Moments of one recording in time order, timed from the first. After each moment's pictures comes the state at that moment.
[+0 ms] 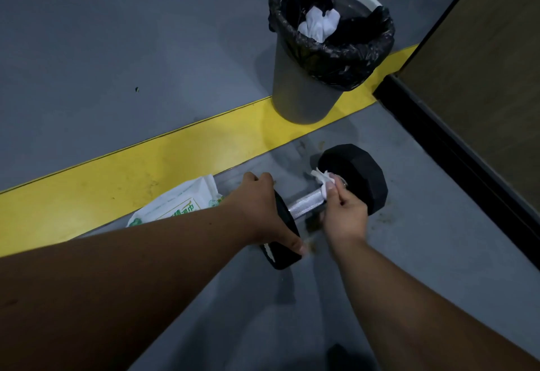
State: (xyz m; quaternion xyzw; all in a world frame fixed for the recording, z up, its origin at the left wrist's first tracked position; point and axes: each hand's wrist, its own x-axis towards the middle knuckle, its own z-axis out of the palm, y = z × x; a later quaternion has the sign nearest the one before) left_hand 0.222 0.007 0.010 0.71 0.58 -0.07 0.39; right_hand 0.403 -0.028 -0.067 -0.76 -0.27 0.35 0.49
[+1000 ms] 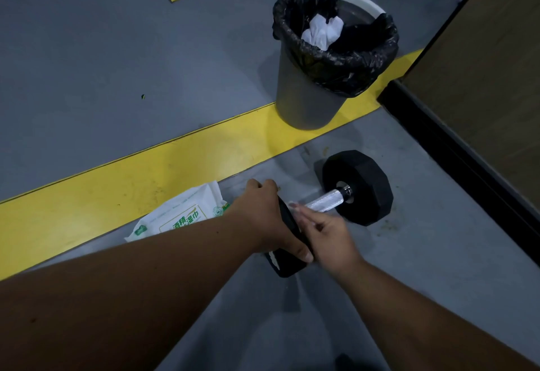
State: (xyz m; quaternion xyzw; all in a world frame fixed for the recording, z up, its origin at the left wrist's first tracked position) left_hand 0.223 0.007 0.009 0.70 0.59 -0.06 0.40; right_hand 0.386 -0.050 -0.072 -0.64 -0.42 0.52 0.39
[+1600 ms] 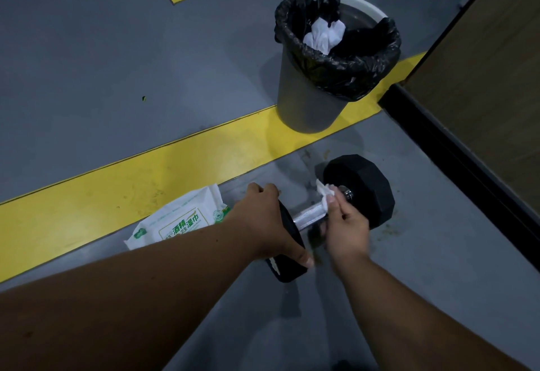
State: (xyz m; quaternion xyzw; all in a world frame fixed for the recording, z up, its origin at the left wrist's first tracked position) left_hand 0.221 0.007 0.008 0.70 0.59 -0.06 0.40; right_hand 0.396 -0.035 -0.069 -0.72 -0.28 0.39 0.49
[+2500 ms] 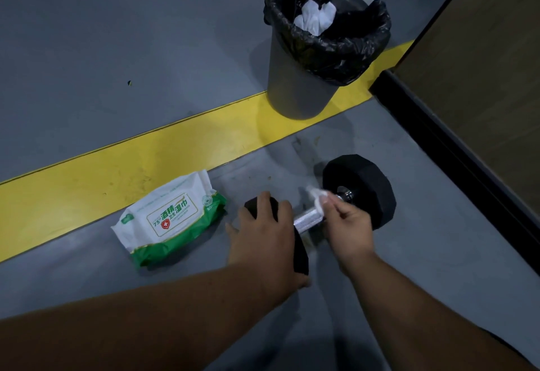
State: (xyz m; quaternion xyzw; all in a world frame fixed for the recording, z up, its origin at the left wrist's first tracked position) left_hand 0.246 -0.067 0.006 0.78 0.57 -0.08 0.23; right_hand 0.416 -0.062 -0.064 -0.71 -0.29 0.43 0.47
